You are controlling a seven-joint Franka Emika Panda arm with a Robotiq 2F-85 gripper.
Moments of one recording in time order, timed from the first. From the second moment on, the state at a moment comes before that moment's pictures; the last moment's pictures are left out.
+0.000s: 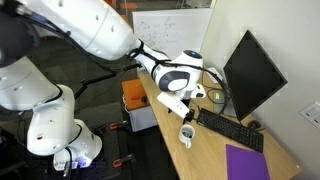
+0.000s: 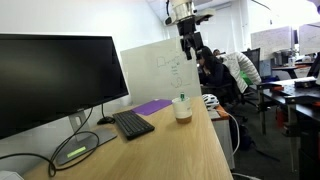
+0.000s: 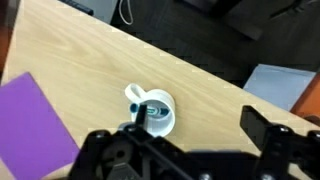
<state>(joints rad) 0.01 -0.04 -0.08 -2.39 -0.20 2.29 -0.42</state>
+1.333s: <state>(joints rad) -0.02 0.39 -0.03 -2.19 -0.51 2.45 -0.64</state>
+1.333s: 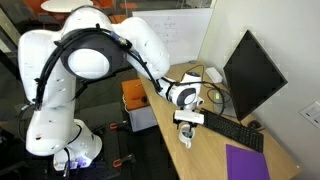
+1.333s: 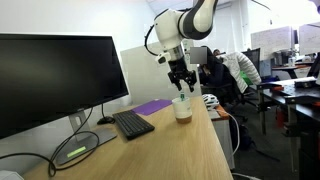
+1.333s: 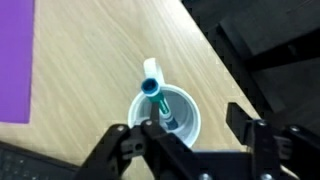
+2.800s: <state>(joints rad) -0.02 0.64 -0.01 -1.94 -0.54 2.40 -0.66</state>
